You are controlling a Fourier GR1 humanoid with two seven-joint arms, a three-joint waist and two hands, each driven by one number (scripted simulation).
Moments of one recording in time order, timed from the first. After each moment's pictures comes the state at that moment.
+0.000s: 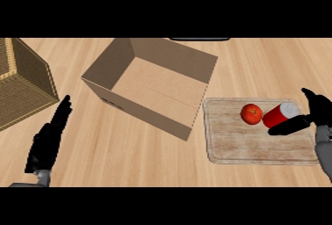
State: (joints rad) left arm 0.01 0.37 -0.14 -1.52 0.00 0.24 0.07; right arm -0.28 -0.48 0.02 -1.46 0.43 0.13 1.01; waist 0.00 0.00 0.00
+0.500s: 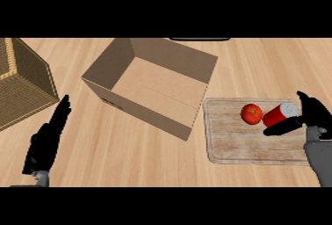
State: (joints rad) left arm 0.02 0.33 -0.09 -1.57 -0.05 0.18 0.10; right arm -0.28 -0.40 -0.02 -1.40 0.53 0.13 0.97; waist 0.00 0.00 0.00
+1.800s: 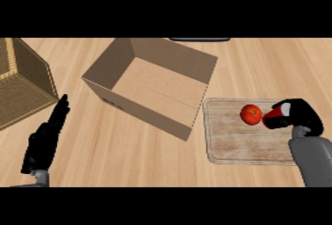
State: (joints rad) left arm 0.02 0.24 0.02 -1.57 -0.14 0.08 0.10; right arm -0.32 -0.32 -0.06 -1.23 0.69 0.07 0.83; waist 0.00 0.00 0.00
